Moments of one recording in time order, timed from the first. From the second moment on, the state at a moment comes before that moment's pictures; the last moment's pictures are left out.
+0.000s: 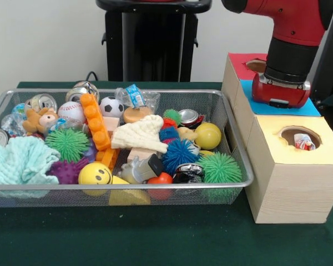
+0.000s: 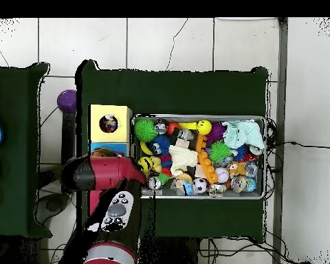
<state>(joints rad) 0.26 -0.46 -0.20 1.63 0.12 0.28 1.96</state>
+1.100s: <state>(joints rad) 0.27 -0.47 -0.22 1.66 0.16 0.24 1.96</state>
